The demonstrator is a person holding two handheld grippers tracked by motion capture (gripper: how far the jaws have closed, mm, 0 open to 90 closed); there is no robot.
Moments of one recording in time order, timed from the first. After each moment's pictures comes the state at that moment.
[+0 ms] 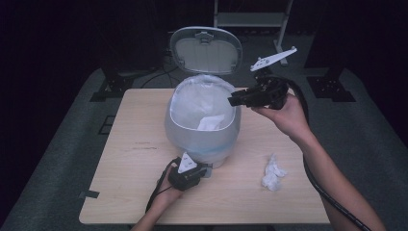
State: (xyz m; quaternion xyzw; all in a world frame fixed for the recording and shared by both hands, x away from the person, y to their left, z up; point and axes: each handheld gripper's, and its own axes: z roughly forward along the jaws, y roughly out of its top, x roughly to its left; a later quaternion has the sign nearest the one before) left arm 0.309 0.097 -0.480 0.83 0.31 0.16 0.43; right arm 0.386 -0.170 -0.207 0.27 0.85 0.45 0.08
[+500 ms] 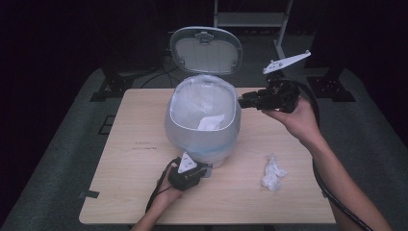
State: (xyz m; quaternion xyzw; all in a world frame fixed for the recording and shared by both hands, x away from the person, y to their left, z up) left arm 0.309 0.097 -0.480 0.83 0.31 0.16 0.44; right arm 0.380 -0.196 -0.212 0.29 0.84 0.45 0.08
